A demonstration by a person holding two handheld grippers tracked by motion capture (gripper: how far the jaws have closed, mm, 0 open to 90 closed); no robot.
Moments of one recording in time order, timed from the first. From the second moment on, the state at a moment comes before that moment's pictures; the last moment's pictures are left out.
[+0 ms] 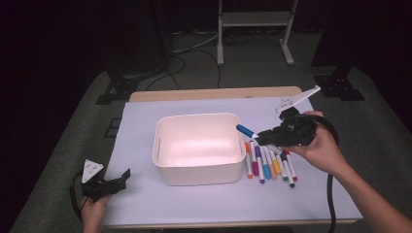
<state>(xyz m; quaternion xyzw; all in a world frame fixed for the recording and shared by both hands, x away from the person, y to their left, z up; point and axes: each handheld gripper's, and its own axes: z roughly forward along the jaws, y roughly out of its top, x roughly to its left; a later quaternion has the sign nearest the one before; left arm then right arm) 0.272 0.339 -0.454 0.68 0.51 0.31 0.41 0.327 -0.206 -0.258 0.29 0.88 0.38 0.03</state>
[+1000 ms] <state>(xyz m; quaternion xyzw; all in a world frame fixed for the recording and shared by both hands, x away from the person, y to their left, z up) 0.273 0.340 -0.453 0.68 0.51 0.31 0.42 0.346 -0.095 -0.268 0.17 0.91 0.37 -0.02</state>
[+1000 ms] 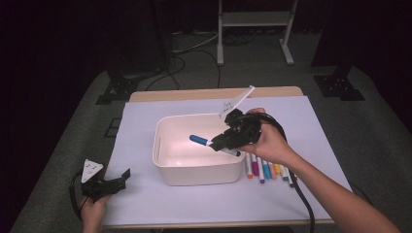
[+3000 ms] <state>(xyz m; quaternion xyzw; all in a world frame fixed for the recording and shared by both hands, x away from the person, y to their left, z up) 0.274 0.341 -0.453 0.68 0.51 0.30 0.42 0.376 0.002 -0.343 0.08 0.95 0.30 -0.08</state>
